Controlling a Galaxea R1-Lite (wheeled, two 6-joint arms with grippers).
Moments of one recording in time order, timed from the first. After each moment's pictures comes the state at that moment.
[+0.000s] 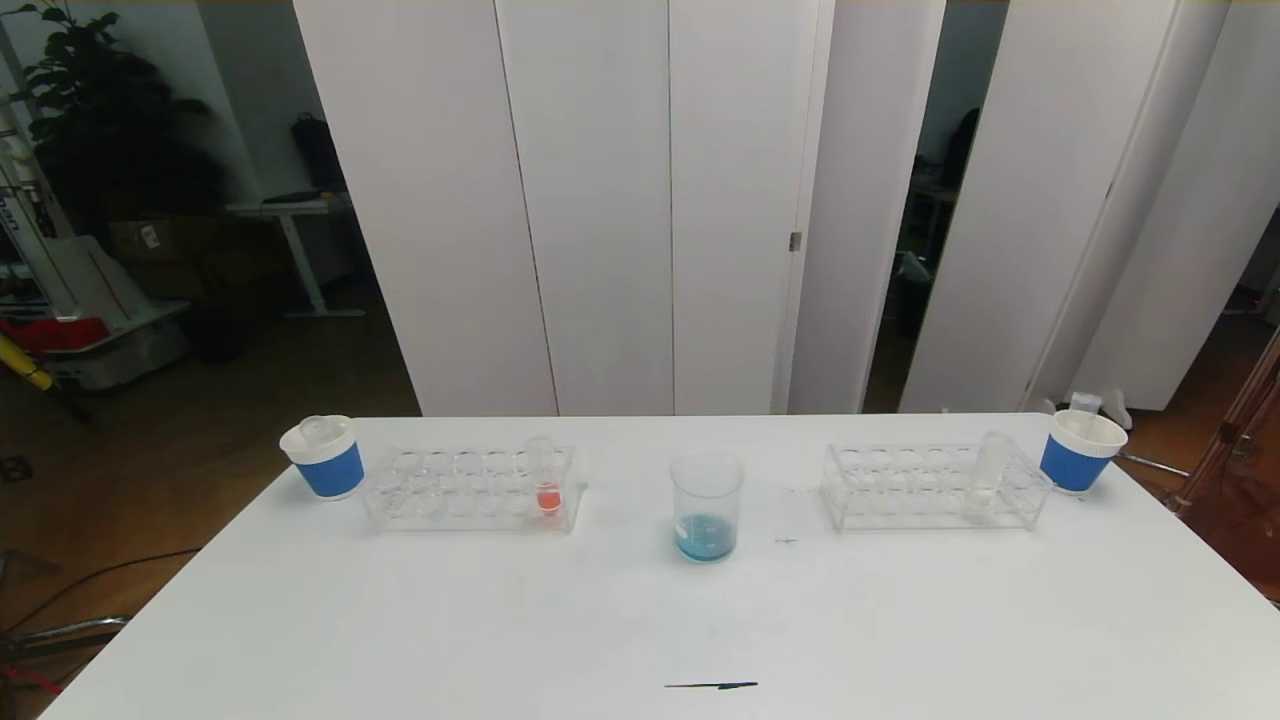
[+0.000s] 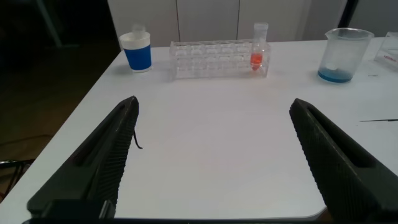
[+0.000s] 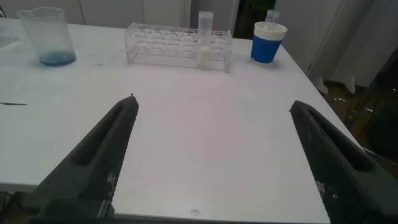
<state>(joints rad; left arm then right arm) 0.00 0.01 -0.09 0.05 -0.01 0.02 0.00 0.00 0.00 0.00 0.01 -0.05</state>
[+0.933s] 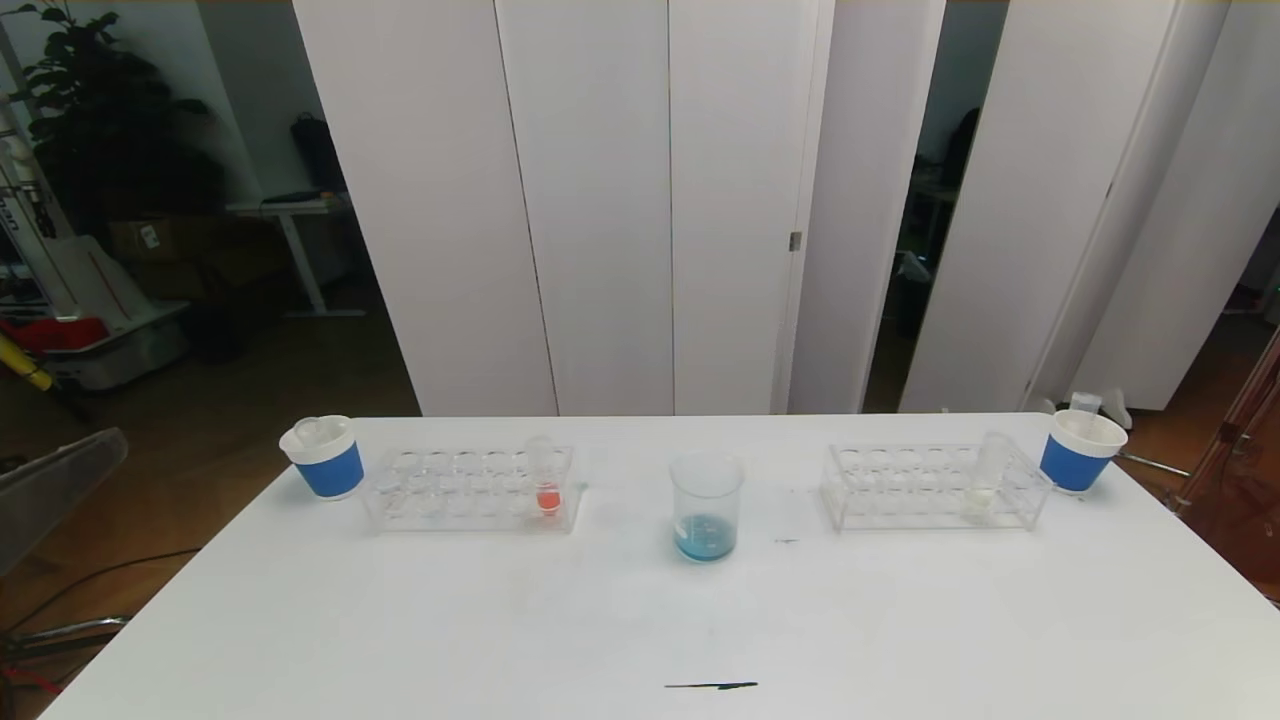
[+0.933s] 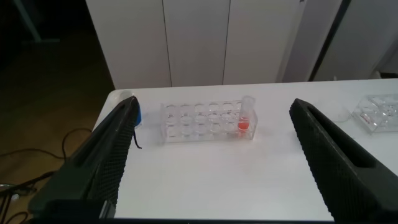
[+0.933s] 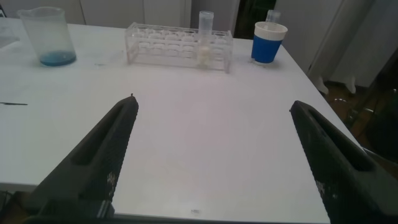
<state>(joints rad) -0.07 0.85 -0.67 -0.14 0.01 -0.01 0.00 0.00 0.00 0.00 0.01 -0.05</state>
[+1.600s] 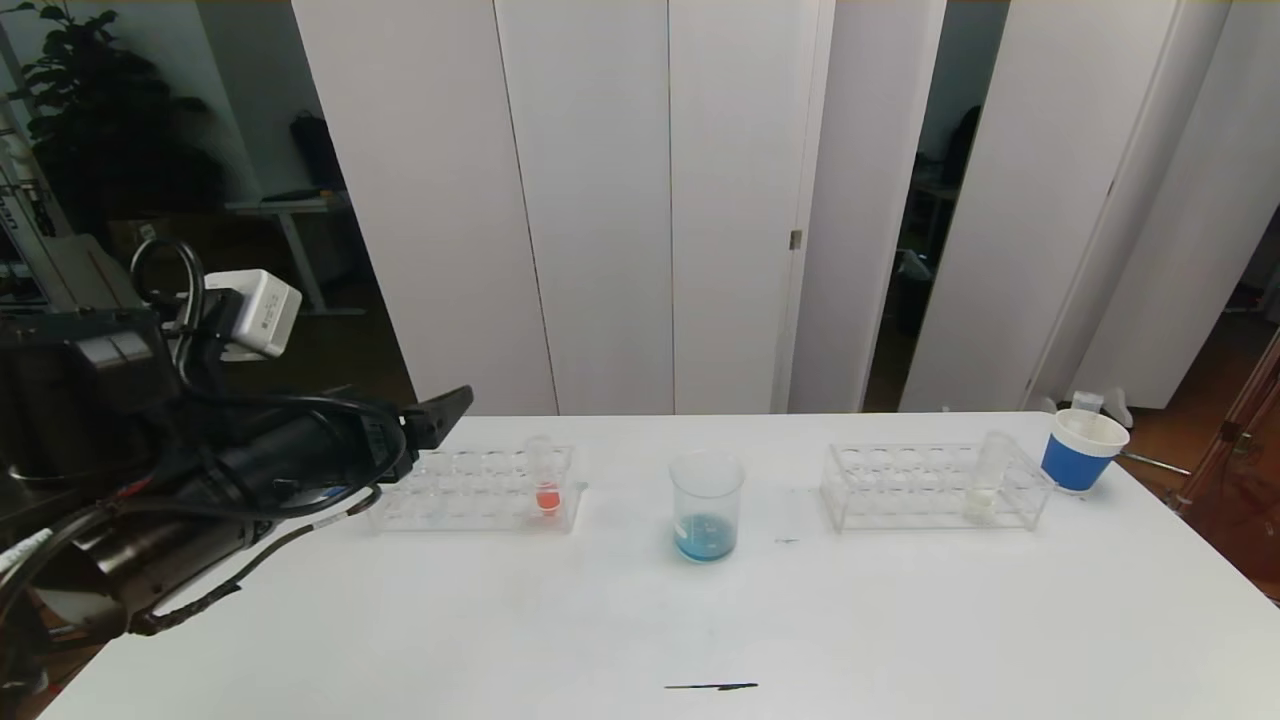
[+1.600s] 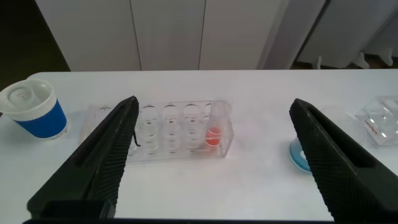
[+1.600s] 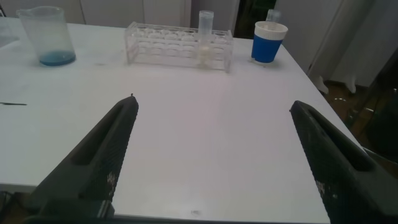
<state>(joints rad) -0.32 1.50 -0.59 -0.74 0.18 -0.13 0.00 0.00 0.00 0.00 0.01 -0.05</state>
